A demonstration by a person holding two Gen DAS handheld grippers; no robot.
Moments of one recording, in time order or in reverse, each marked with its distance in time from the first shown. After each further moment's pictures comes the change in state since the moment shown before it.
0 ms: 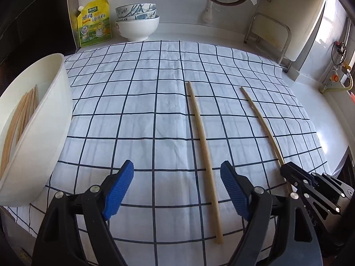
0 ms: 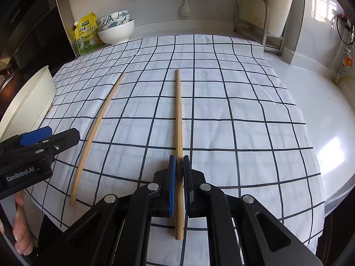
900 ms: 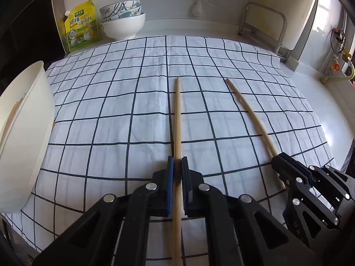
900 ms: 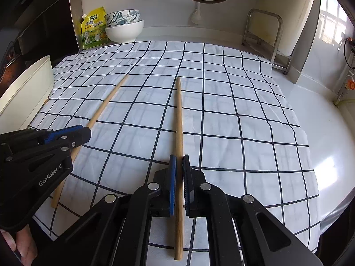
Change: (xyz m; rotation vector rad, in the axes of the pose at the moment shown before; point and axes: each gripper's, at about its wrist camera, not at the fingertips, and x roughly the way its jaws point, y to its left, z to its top) left arm 0.021 -0.024 0.001 0.045 0.012 -0.012; right arm 0.016 0.018 0.005 -0.094 -0.036 -0.053
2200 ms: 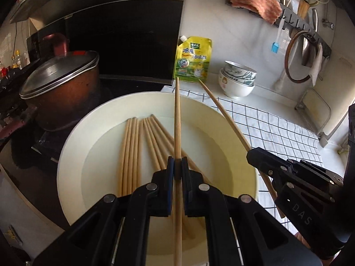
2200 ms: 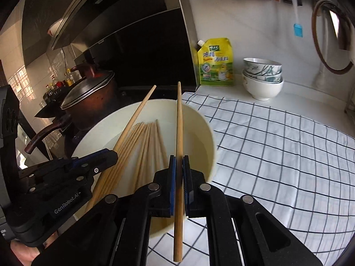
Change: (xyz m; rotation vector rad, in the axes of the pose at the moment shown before) left arm -0.126 0.259 0.019 -0.280 -0.197 0.139; right arm -0.026 0.266 0.127 -0.184 -0.076 0.457
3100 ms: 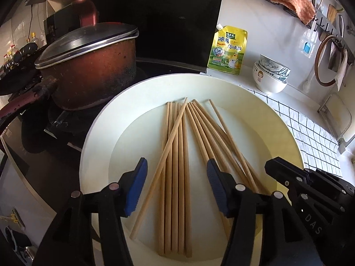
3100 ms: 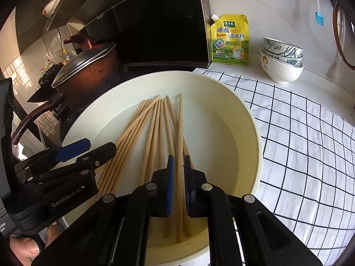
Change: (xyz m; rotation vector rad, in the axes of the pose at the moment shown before) left arm 0.020 0.053 -0.016 -0.070 0.051 0.104; right arm 0.033 0.022 -0.014 -0.022 0.087 -0.041
